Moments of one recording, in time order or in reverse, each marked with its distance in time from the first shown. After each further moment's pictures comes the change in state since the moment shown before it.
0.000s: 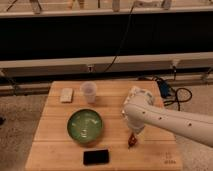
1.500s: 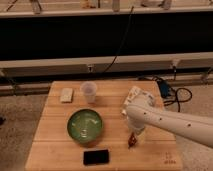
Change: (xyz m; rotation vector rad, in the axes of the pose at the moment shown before) arm -0.001 -0.002 0.016 -0.004 -0.020 0.020
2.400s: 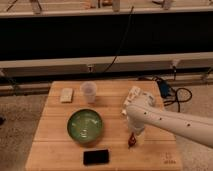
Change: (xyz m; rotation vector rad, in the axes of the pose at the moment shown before) arm 0.005 0.003 0.011 -0.012 -0.013 -0.040
